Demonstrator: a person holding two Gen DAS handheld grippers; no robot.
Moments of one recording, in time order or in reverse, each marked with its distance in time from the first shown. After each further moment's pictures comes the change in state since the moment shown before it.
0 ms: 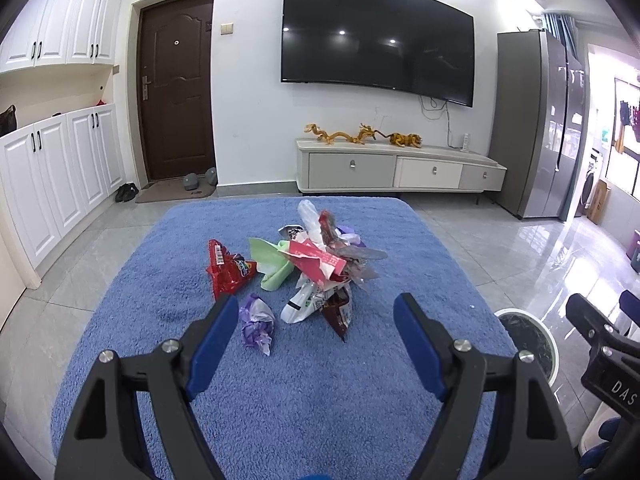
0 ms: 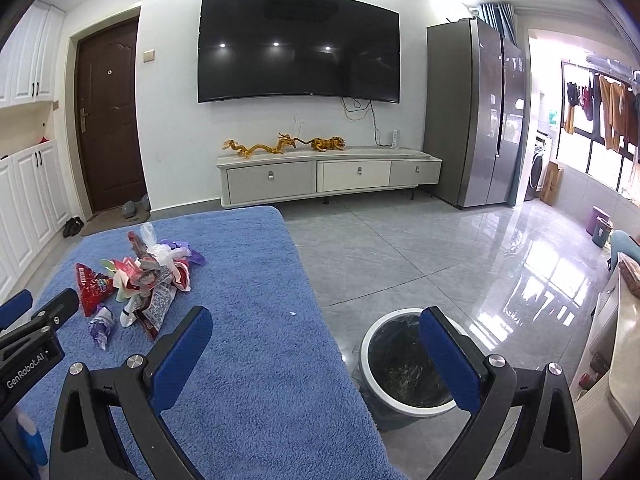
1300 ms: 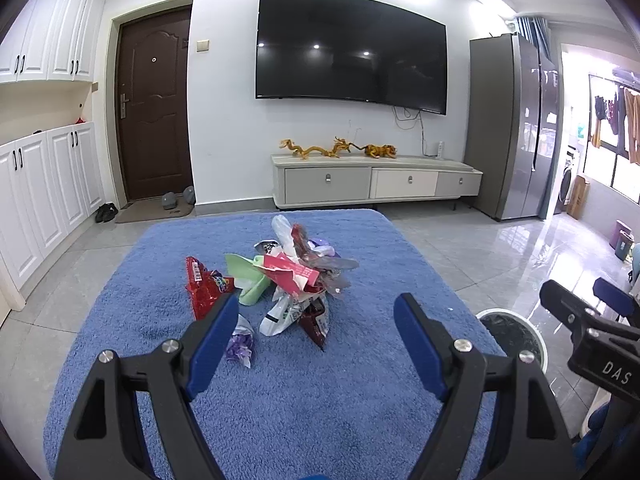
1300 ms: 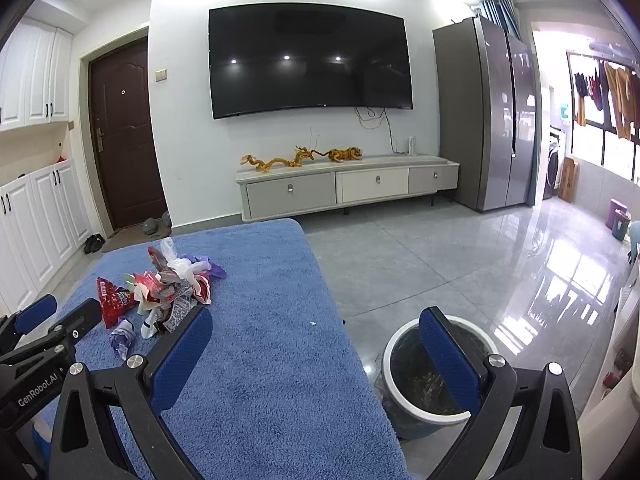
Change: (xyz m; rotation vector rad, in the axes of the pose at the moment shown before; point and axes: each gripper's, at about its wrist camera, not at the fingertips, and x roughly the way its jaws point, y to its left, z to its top) left arm -0.004 -0.007 -0.002 0.042 -0.061 -0.080; right arm 0.008 -0.005 -0.005 0.051 -0.039 0.085
